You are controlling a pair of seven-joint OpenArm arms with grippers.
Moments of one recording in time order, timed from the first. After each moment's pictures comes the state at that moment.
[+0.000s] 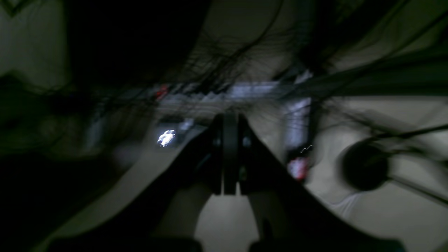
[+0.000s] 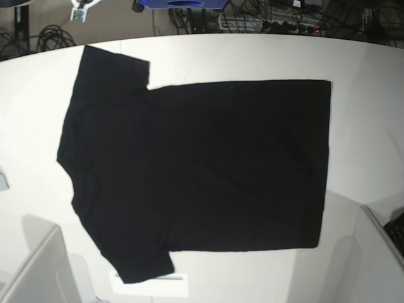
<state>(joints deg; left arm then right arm) 65.4 -22.2 1.4 90.1 -22.6 1.0 -5.8 -52.5 -5.9 20.4 99.0 -1.8 0.2 -25.6</state>
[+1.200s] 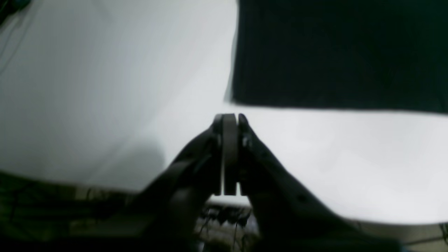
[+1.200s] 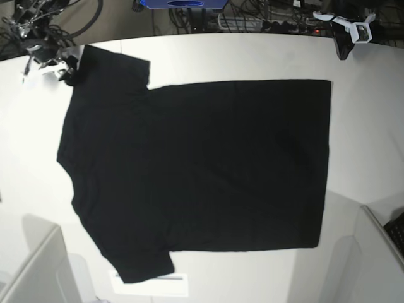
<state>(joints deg) 61.1 -15.0 -18.5 109.3 -23.0 0.6 -4.8 -19.1 -0.3 52.3 92.0 41.3 26.9 -62.8</state>
